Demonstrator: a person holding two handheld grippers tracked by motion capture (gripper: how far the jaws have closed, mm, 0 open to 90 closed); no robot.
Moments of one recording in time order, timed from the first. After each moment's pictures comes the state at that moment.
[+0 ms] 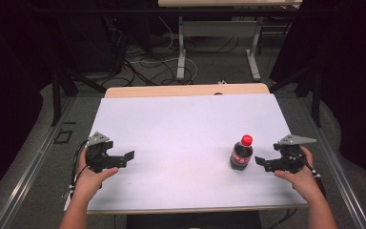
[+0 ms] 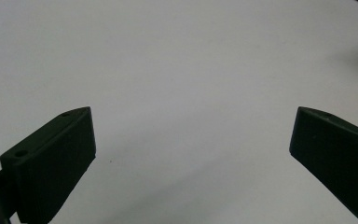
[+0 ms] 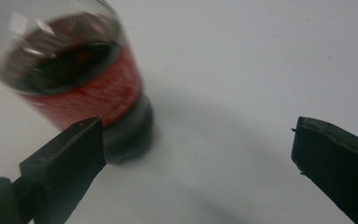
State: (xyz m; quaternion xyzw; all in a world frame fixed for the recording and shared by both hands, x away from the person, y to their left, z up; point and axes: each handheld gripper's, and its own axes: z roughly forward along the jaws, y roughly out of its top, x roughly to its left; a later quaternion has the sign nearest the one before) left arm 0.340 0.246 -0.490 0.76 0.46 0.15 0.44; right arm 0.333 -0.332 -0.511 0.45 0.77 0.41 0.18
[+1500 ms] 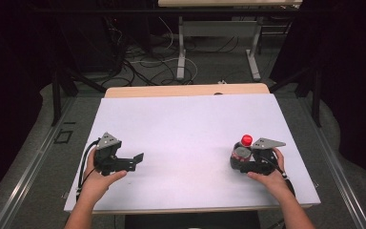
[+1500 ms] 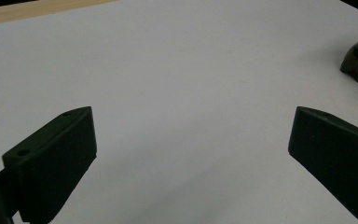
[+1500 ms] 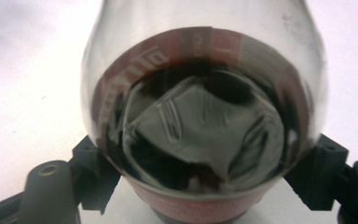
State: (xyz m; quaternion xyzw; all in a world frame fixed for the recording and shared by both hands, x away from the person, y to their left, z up) left arm 0.328 0.215 -0.481 0.77 0.43 0.17 0.43; right arm 0.341 -0.262 -0.535 0.41 0.78 0.44 0.18
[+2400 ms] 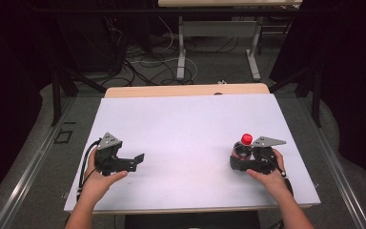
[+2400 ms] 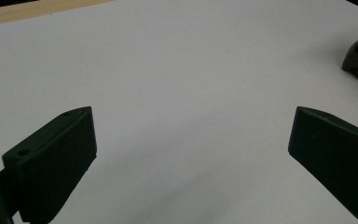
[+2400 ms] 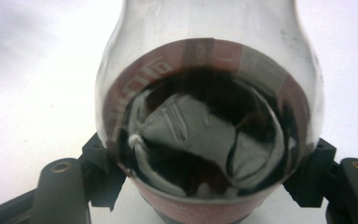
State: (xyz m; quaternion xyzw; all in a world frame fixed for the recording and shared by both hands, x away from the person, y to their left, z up) left arm 0.328 0.214 -0.481 0.78 0.43 0.17 0.43; right arm 0.340 -0.260 -0.527 0.42 0.78 0.43 0.17
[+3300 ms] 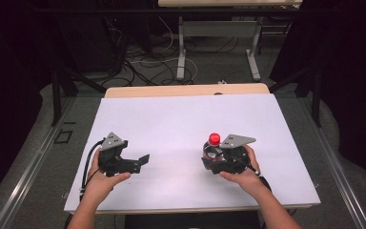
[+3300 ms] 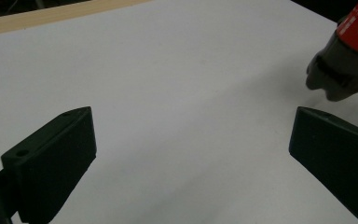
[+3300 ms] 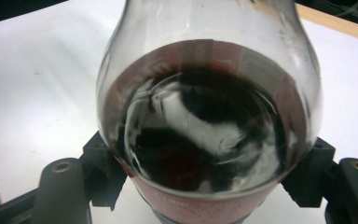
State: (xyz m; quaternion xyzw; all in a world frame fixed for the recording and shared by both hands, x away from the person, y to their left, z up) left arm 0.321 0.199 -0.471 0.78 0.40 0.15 0.45; right arm 0.328 -0.170 -0.488 0.32 0.82 0.45 0.16
